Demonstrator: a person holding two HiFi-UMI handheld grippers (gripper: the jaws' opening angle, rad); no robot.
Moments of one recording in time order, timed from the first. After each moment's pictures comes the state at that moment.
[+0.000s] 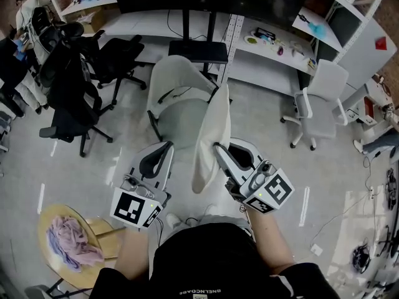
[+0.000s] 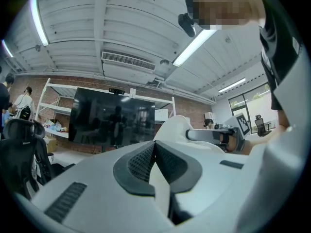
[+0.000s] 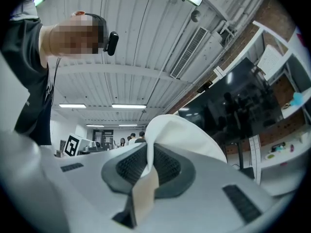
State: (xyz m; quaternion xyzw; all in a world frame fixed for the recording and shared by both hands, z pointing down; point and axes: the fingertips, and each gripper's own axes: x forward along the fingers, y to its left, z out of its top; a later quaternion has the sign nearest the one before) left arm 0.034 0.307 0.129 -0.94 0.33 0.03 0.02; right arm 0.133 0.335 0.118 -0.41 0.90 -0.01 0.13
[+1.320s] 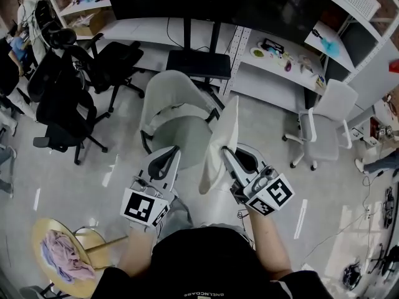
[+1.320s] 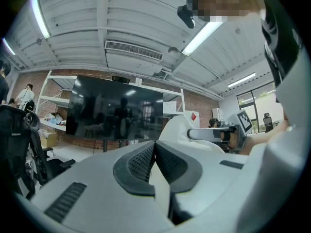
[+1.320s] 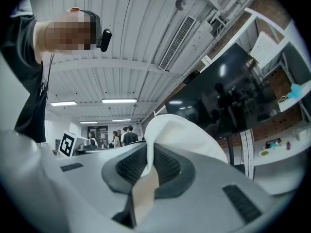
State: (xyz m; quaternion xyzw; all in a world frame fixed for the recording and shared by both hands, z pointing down) left arm 0.115 0.167 0.174 -0.94 0.35 0.01 0.00; right arm 0.227 0.190 0.163 -0.43 0.90 -0.05 0.10
